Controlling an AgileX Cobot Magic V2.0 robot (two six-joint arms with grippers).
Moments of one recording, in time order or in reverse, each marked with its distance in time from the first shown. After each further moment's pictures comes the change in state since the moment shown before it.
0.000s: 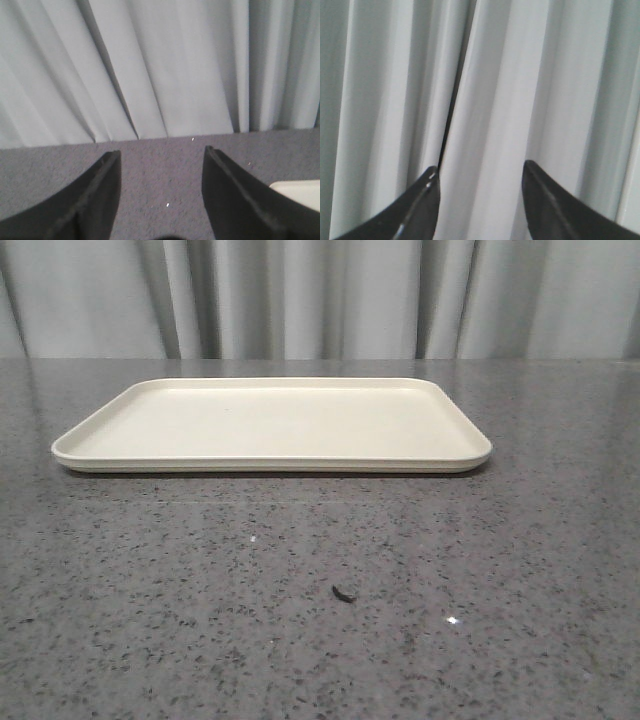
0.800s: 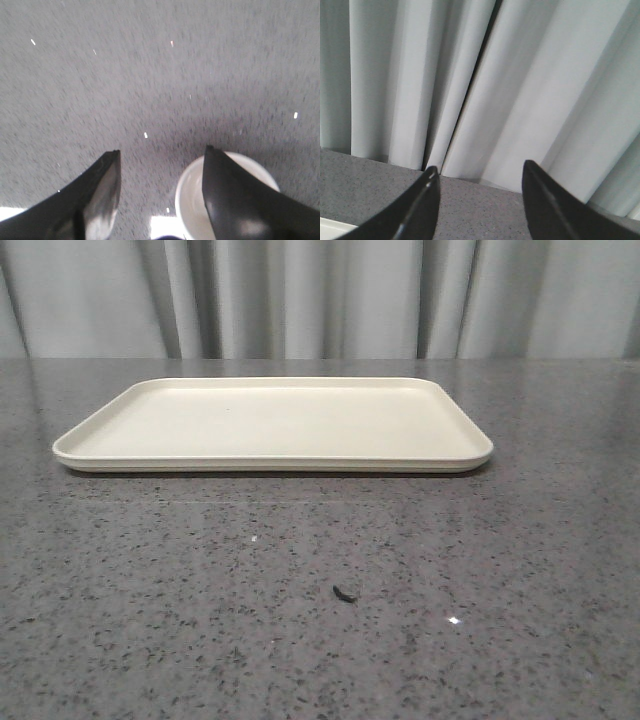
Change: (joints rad) left arm 0.000 0.204 0.238 0.087 0.209 0.000; right arm 0.110 0.382 -0.300 0.000 0.323 -0.095
